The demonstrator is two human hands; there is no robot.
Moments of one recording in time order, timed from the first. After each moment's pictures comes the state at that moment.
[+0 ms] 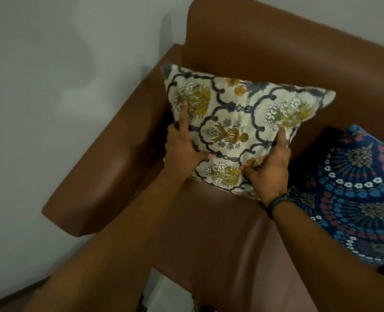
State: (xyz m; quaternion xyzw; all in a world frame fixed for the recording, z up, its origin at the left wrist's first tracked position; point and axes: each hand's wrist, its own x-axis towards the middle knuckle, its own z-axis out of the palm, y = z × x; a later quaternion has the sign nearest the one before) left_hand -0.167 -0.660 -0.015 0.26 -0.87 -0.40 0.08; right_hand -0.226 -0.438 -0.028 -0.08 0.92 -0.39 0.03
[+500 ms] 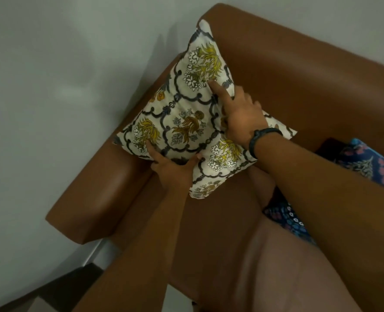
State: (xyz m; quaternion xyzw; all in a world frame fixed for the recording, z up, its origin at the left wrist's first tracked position) left_hand -0.139 -0.659 -0.034 0.52 -0.67 -0.51 0.17; right_hand -0.309 -0.570 0.069 -0.37 0.92 -0.08 0.07
